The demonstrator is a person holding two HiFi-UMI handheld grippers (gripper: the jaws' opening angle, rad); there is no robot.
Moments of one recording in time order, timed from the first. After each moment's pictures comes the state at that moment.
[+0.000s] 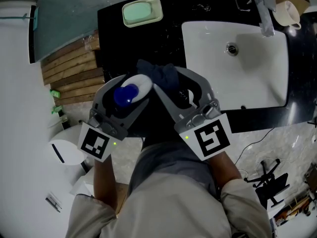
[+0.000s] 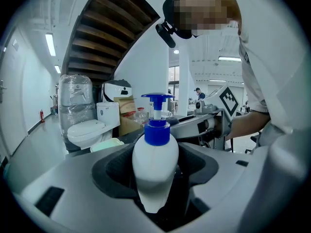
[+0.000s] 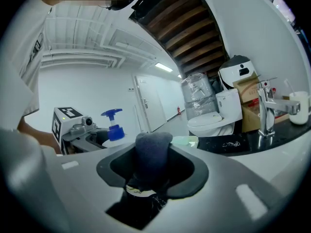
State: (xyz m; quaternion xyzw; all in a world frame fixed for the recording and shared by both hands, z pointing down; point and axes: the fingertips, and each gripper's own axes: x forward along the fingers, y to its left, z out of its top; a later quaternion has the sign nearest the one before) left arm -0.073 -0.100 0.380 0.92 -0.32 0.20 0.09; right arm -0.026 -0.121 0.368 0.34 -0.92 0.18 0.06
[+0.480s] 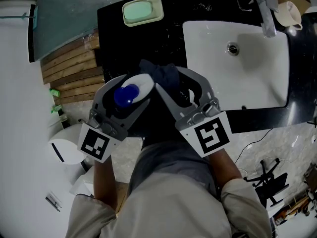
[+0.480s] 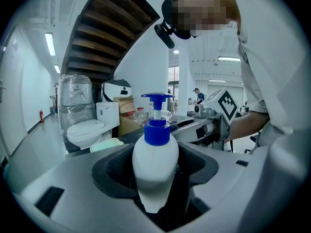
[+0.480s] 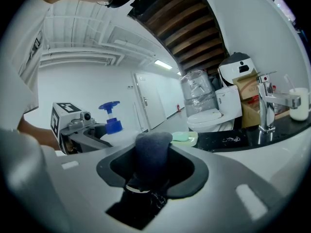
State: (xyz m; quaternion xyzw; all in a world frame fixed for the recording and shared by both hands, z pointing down) left arm -0.073 -0.099 0.380 0.92 -0.31 0.20 0.09; right arm -0.027 -0.121 0.382 0.34 -0.92 0.19 0.07
